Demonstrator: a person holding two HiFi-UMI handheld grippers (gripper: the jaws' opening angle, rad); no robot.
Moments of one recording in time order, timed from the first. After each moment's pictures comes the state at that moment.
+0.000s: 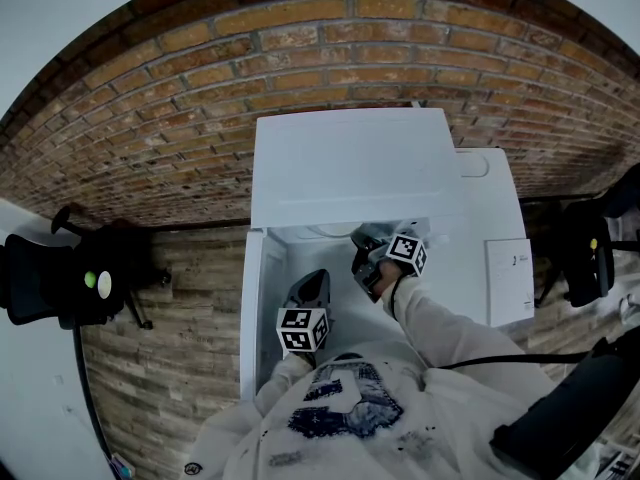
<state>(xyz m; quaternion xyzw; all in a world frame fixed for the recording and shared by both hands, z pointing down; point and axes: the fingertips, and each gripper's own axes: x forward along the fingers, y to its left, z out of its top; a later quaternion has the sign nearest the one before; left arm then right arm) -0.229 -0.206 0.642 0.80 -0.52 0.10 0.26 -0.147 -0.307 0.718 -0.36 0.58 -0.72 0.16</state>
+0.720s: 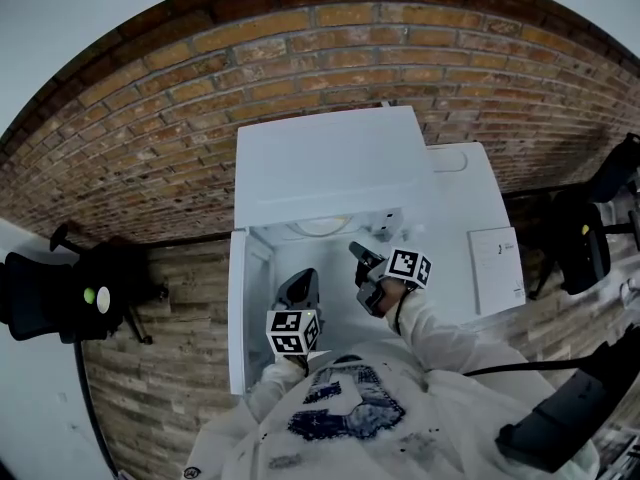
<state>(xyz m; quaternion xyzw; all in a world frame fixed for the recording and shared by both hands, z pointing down) -0.214 -0.191 0.599 0.82 -0.52 0.11 0.21 -0.112 -0.255 0.648 -0.36 0.68 -0.63 0.13</state>
